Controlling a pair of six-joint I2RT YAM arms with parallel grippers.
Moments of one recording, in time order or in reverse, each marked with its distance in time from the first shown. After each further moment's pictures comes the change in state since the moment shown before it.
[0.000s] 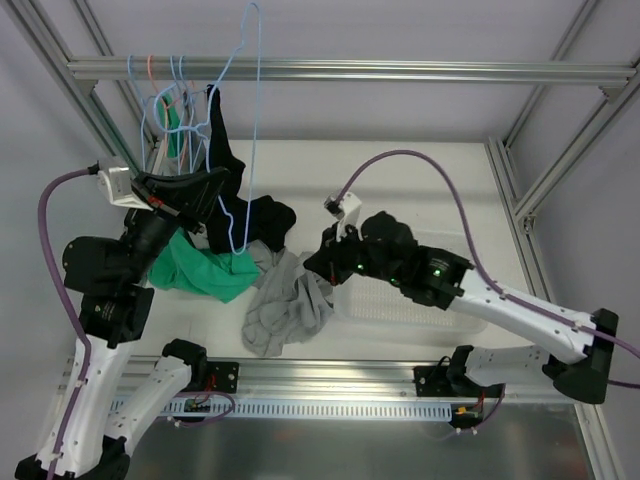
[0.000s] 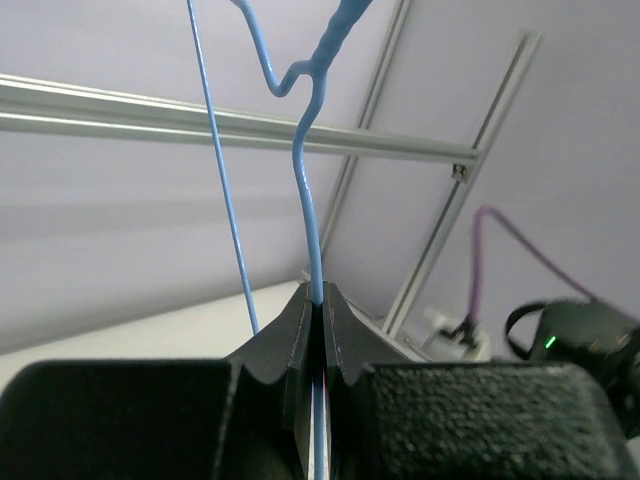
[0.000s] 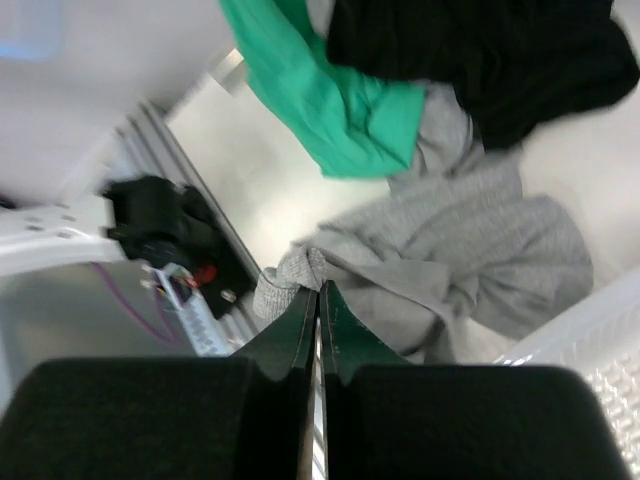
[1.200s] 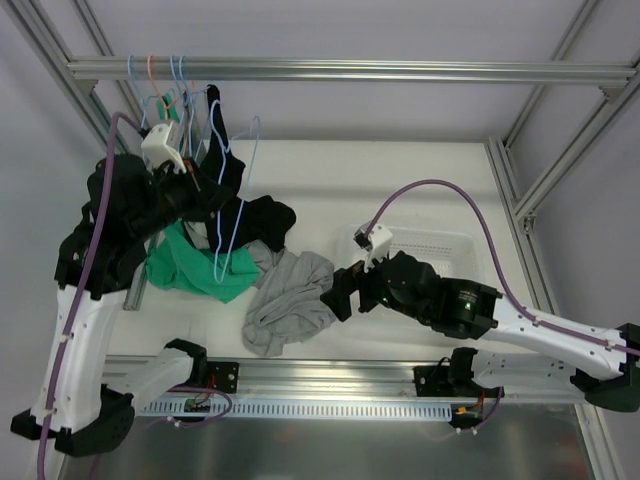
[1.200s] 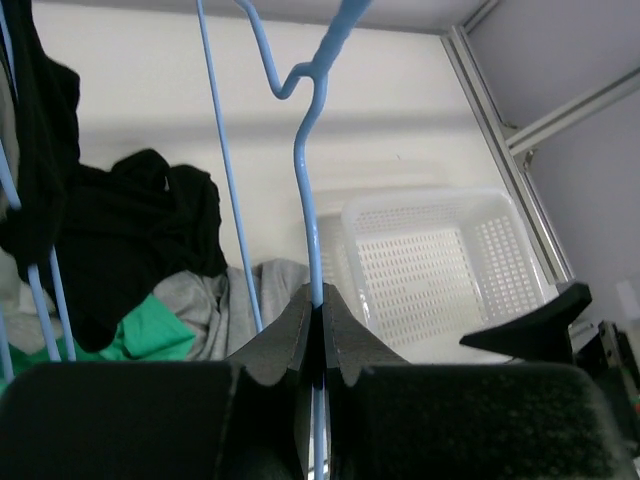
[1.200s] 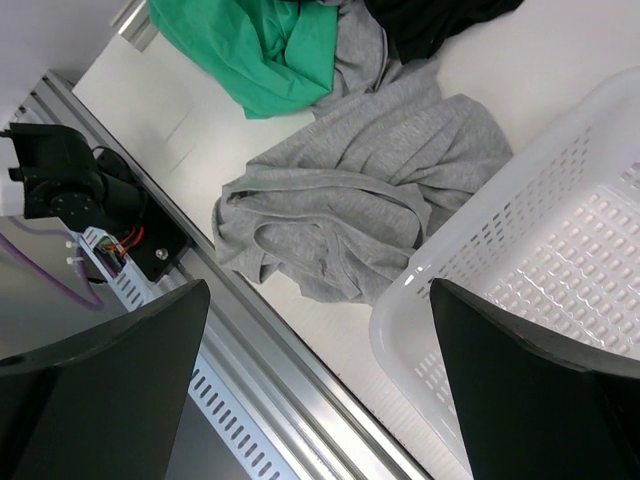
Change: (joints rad) left arm -0.006 0.283 0.469 -0.989 -0.149 0.109; right arm 0.169 -0.198 -0.216 -0.121 0.325 0.059
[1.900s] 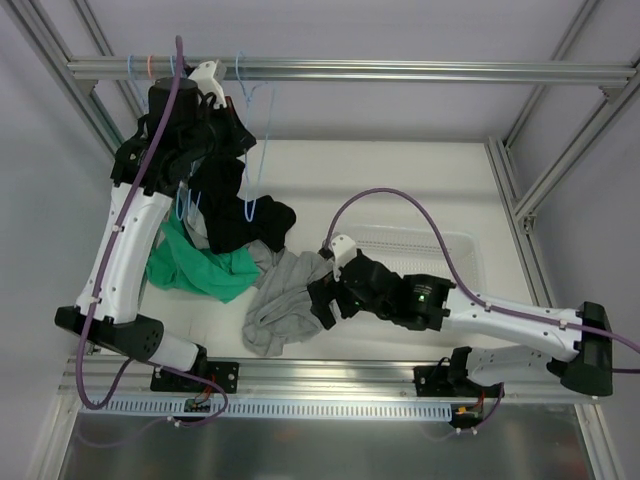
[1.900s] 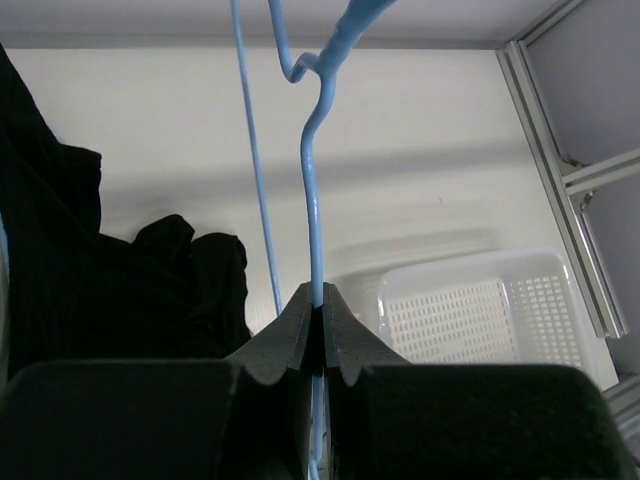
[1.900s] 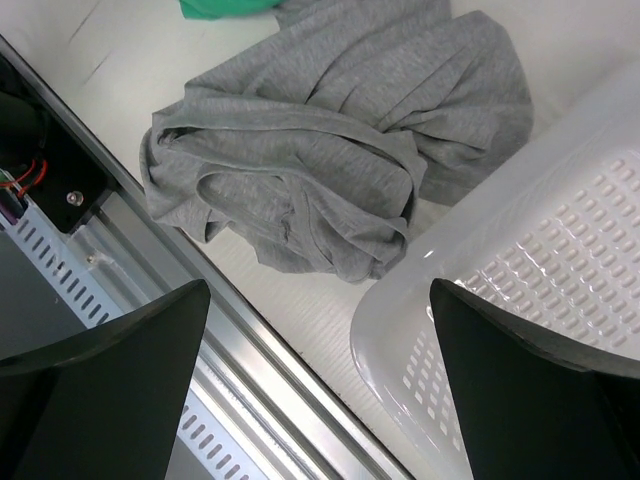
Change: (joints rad) left arm -0.013 0.513 0.415 0.006 -0.063 0.056; right arm 0.000 0.205 0.006 -0.025 -0.035 -0.068
